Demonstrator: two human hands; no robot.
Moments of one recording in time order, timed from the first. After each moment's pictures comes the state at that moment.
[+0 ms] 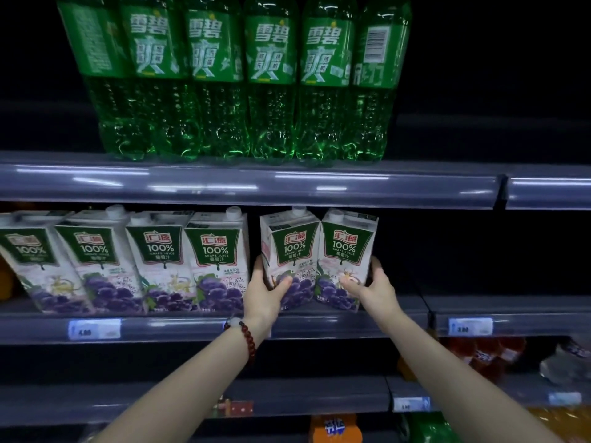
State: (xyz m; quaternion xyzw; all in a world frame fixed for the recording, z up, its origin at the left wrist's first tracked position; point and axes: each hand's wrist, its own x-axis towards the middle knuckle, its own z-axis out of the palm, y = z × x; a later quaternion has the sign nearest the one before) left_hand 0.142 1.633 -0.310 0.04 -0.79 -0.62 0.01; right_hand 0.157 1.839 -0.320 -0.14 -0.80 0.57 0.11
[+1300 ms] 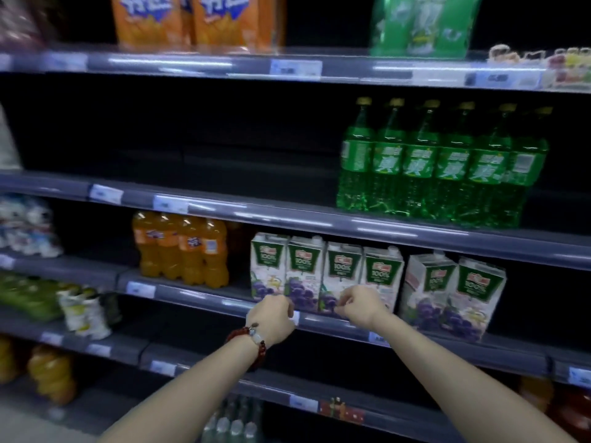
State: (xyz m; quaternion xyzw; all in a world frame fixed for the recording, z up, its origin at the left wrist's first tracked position) left_hand 0.285 1.314 -0.196 -0.03 -0.98 -0.19 0.00; right_hand 0.243 1.511 -0.187 0.05 -0.96 0.27 -0.05
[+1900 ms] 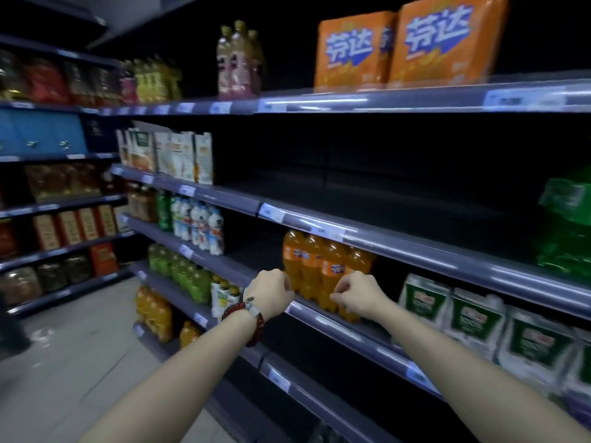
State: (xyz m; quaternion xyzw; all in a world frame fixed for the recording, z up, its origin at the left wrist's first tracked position) left_hand 0.321 1.050 -0.126 0.19 -0.95 -0.21 0.13; right_hand 0.217 1.212 -0.132 0.27 -0.92 0.28 -0.06
